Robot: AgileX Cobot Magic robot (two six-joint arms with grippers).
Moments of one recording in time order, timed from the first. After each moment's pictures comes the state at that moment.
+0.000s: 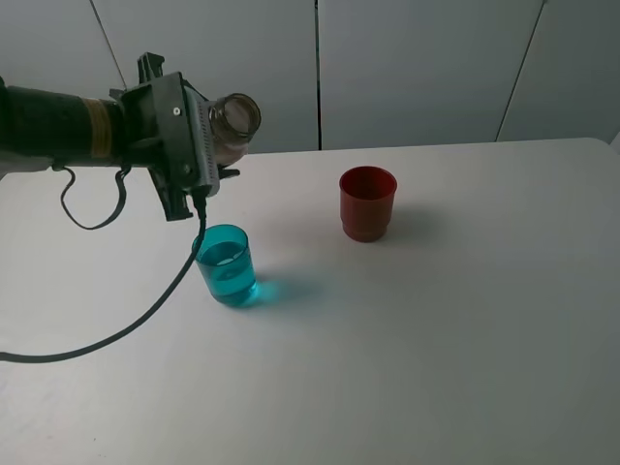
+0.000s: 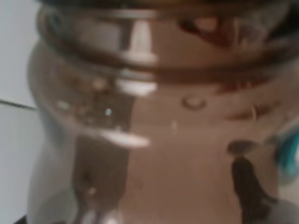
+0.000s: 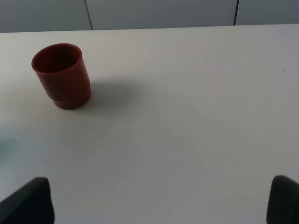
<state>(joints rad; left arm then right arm) -0.35 1.60 -0.81 1.02 -0.39 0.09 0.02 0.00 -0.50 0.09 1.10 -0.01</state>
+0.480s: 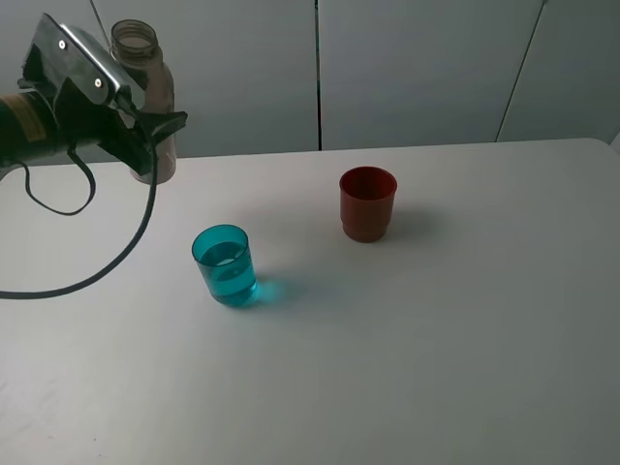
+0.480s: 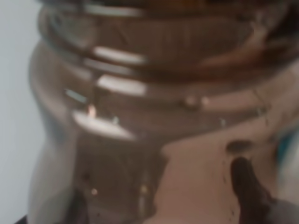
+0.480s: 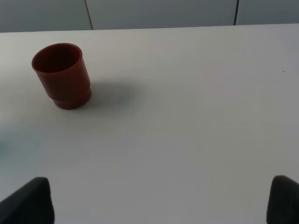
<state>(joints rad) -0.08 1.65 -0.73 0.73 -0.75 -0.05 0.02 0.00 -0.50 0.09 1.10 -0.01</state>
